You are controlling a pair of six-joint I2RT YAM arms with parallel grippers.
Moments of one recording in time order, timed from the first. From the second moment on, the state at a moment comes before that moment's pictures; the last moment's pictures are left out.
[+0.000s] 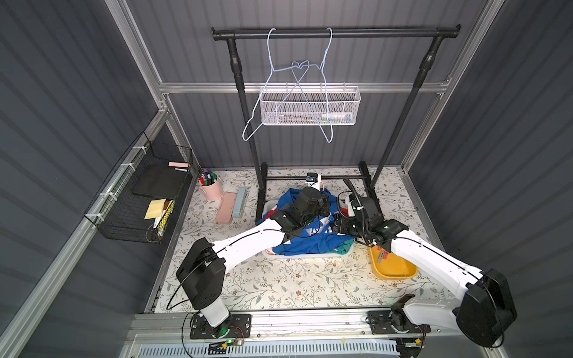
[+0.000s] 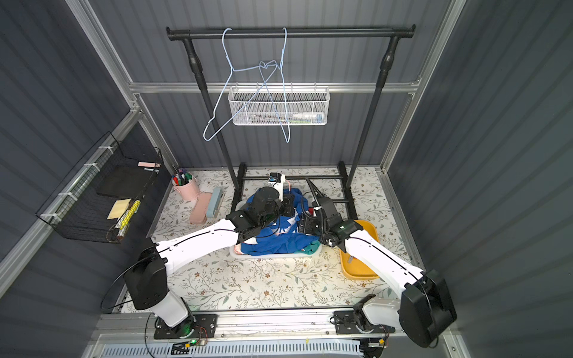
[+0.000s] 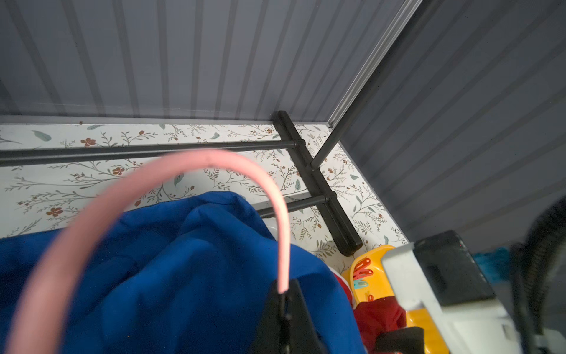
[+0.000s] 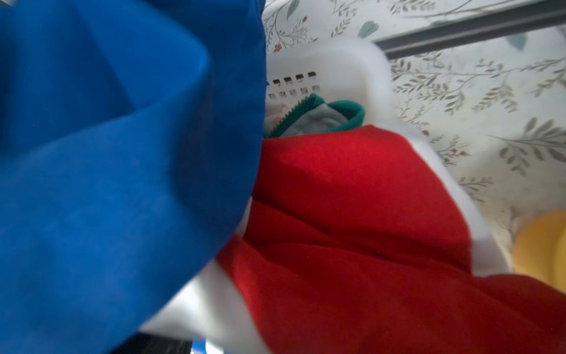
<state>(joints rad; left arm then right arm) -0.85 1.66 1.29 0.01 -0.21 -0.52 0.53 1.29 0.90 -0.41 -0.05 0.60</state>
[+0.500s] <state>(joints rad) -0.67 1.54 1.18 0.08 0.01 -0.44 0.51 1.45 0.97 -0.32 -0.08 0.60</state>
